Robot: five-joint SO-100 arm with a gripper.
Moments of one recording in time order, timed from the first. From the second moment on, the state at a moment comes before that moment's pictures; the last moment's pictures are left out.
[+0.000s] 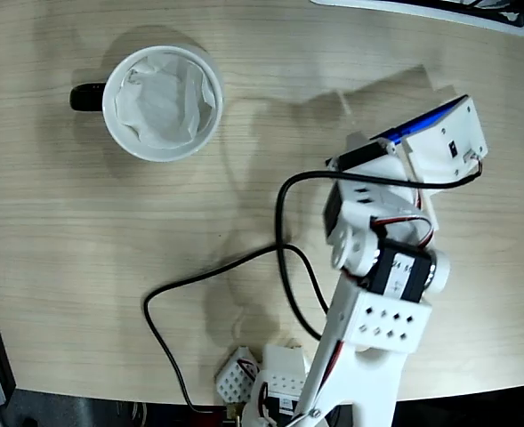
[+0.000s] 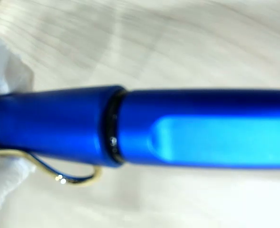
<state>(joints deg) 10.8 69.1 81.1 71.6 -42.6</state>
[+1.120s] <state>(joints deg) -11.8 95.1 81.2 77.8 -1.1</state>
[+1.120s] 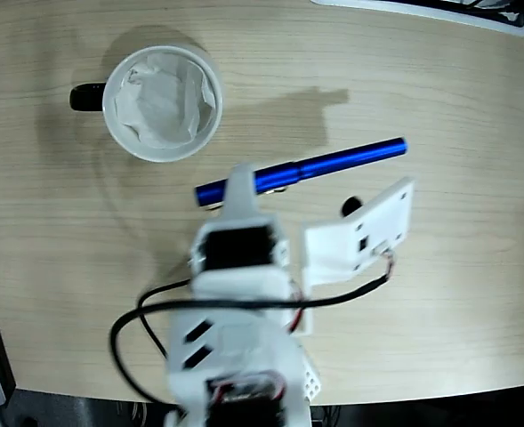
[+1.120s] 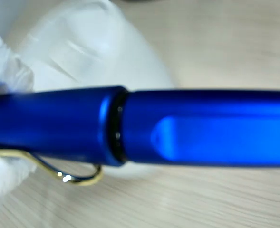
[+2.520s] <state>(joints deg) -28.7 119.8 118.3 15.1 54.3</state>
